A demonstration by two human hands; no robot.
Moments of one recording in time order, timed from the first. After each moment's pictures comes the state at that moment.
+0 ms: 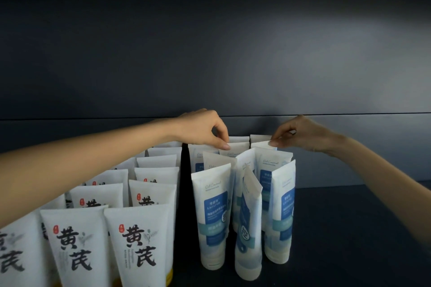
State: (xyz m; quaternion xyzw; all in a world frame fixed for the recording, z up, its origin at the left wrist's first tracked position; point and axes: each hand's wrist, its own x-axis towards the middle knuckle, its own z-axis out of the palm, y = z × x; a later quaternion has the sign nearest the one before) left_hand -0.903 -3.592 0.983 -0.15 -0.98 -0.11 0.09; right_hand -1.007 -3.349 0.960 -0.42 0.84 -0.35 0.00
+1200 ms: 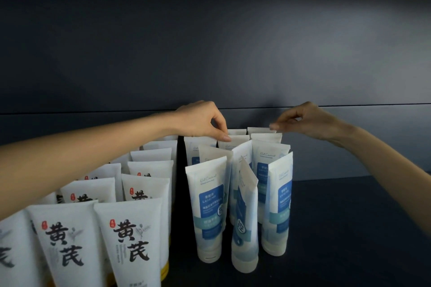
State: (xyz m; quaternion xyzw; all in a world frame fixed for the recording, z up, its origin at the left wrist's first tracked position) left_hand -0.913 -3.590 0.979 -0.14 -0.97 -0.13 0.11; right_hand -1.010 -3.339 0.962 -0.39 0.82 -0.41 -0.02
